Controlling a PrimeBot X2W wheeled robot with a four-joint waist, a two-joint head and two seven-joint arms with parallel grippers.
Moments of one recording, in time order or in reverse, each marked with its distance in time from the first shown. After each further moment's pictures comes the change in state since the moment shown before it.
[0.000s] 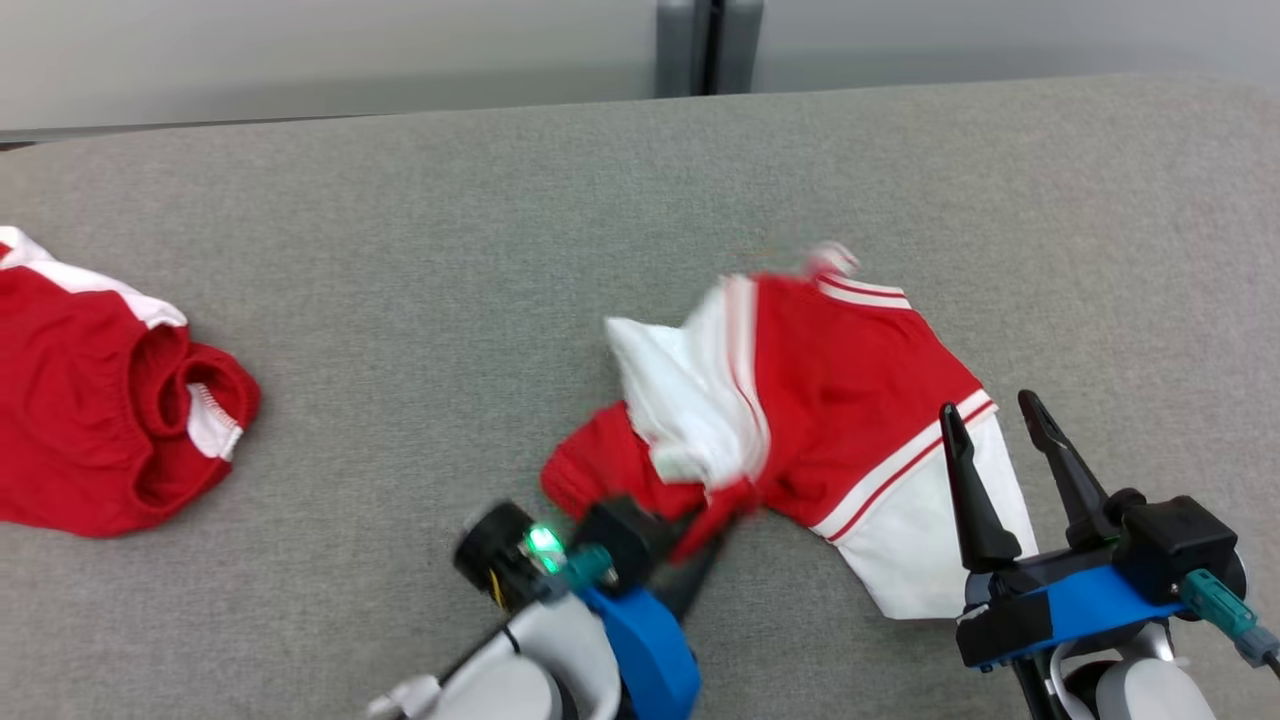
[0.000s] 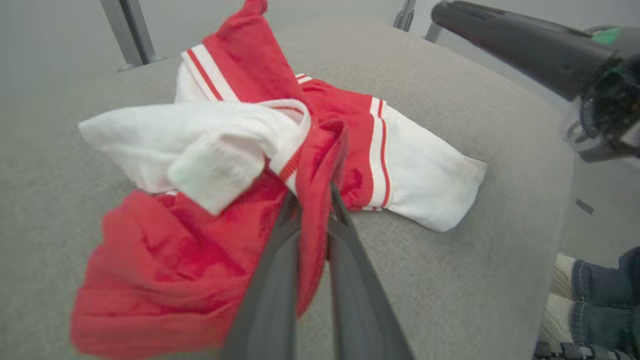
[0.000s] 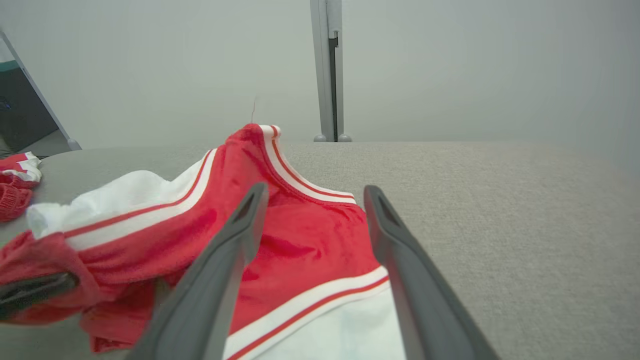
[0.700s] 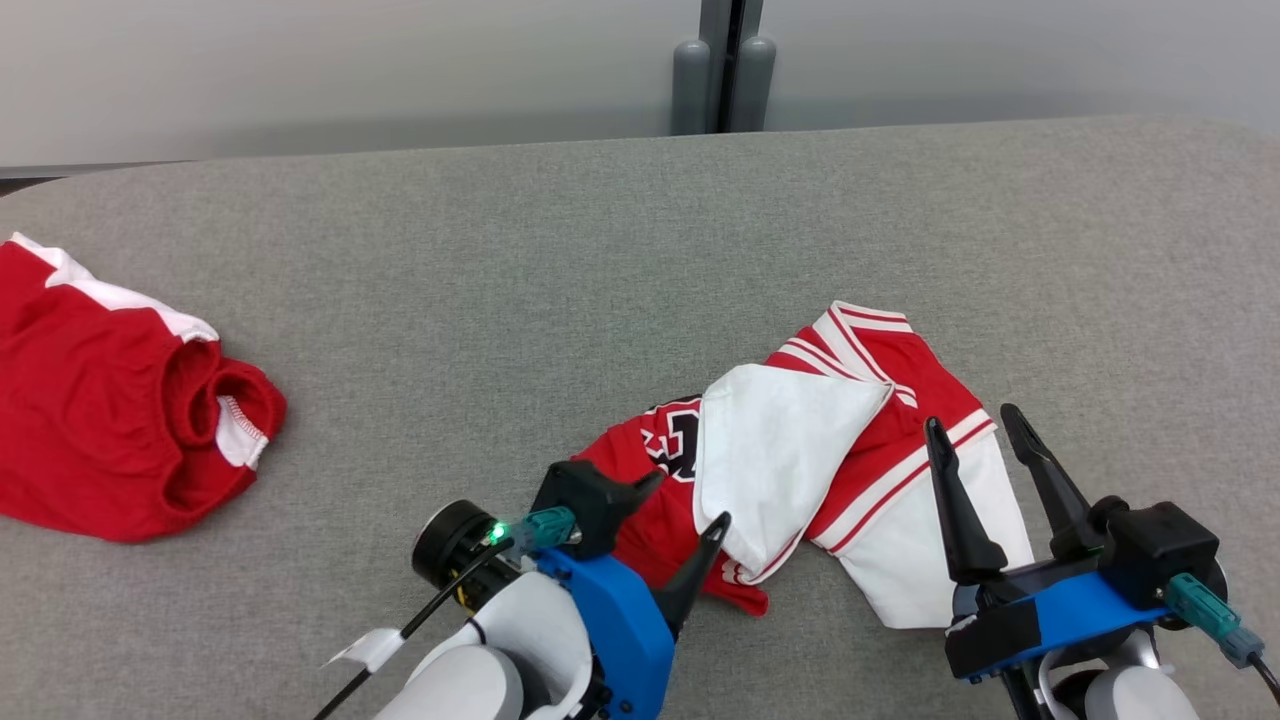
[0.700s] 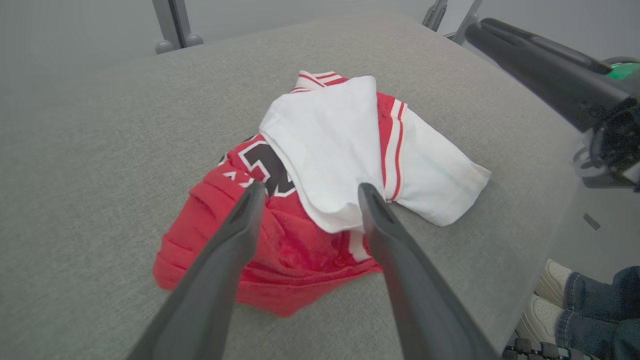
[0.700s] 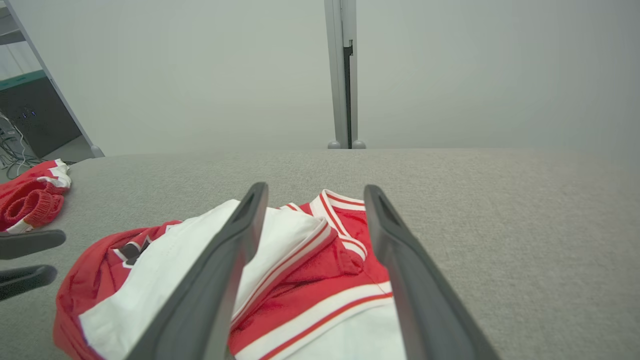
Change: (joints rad) left arm 0.061 0.066 0.035 -0.178 -0.085 0.092 0.201; right arm 0.013 0.000 0.020 0.013 0.023 0.000 0.011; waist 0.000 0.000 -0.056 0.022
